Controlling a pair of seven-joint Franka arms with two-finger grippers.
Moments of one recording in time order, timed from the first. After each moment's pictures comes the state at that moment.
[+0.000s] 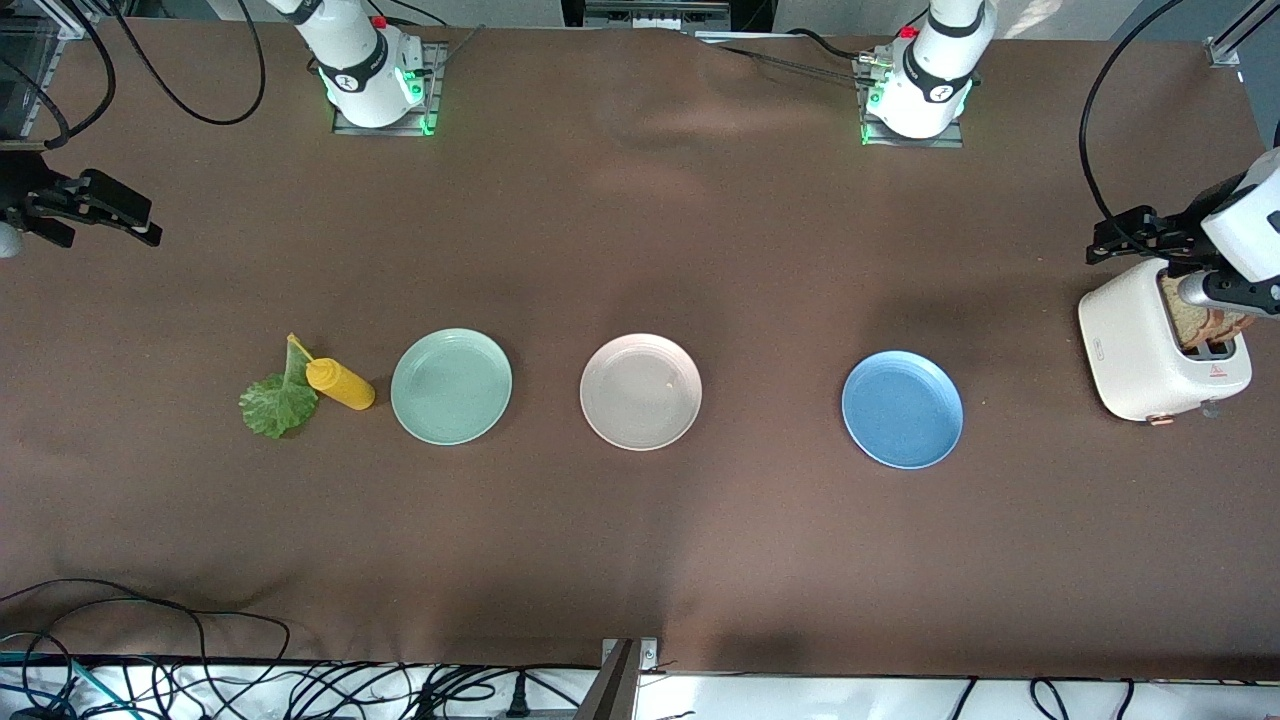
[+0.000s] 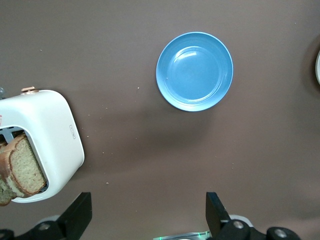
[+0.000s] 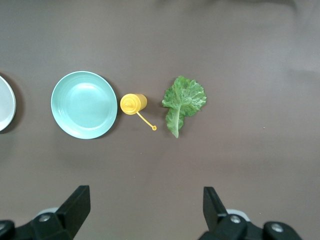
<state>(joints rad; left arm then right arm) 0.11 0.09 -0.04 -1.58 -0.02 1.49 0.20 0.02 -0.01 -0.06 -1.61 0.02 1.59 -0.05</state>
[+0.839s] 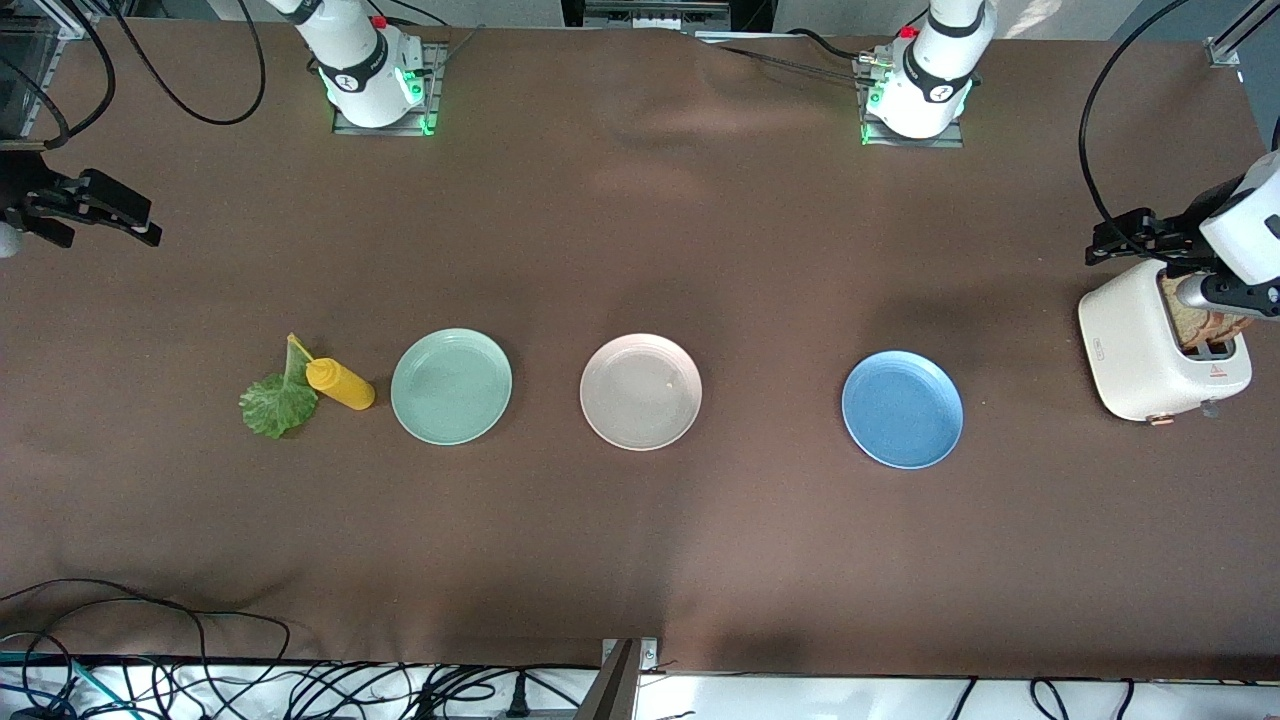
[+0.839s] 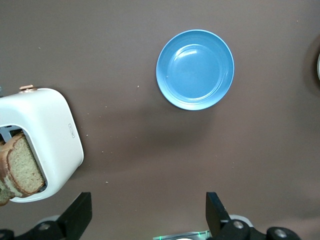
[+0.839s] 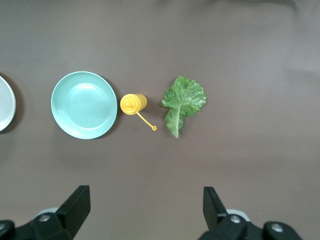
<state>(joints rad) 0.11 0.09 -0.04 -1.59 -0.02 1.50 0.20 0.02 -0.01 -0.06 -1.61 0.02 1.59 -0.05</state>
